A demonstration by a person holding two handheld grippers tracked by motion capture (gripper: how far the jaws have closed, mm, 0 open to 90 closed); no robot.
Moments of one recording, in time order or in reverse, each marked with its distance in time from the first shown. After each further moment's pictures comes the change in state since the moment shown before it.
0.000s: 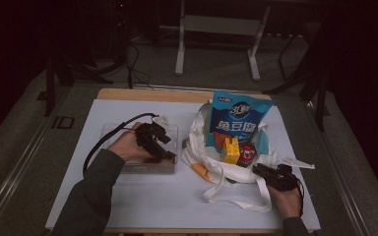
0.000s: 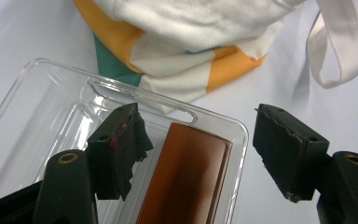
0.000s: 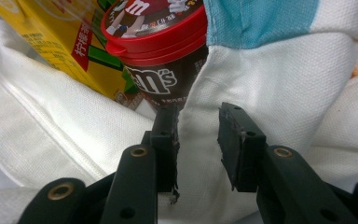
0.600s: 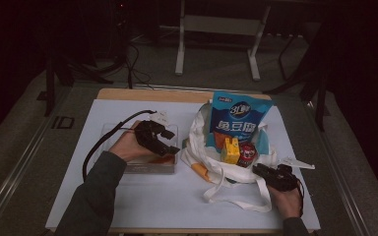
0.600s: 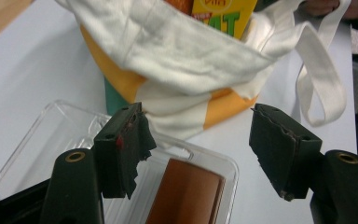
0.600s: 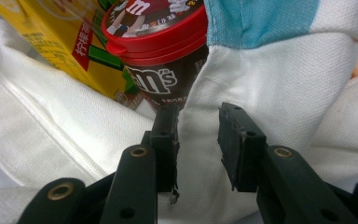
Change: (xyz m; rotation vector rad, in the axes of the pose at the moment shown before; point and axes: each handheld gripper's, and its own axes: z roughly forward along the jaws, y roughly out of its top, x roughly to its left) left arm -0.006 0.005 -0.009 -0.154 0.022 -0.014; right arm 0.000 -0.001 0.000 -0.004 0.003 -0.003
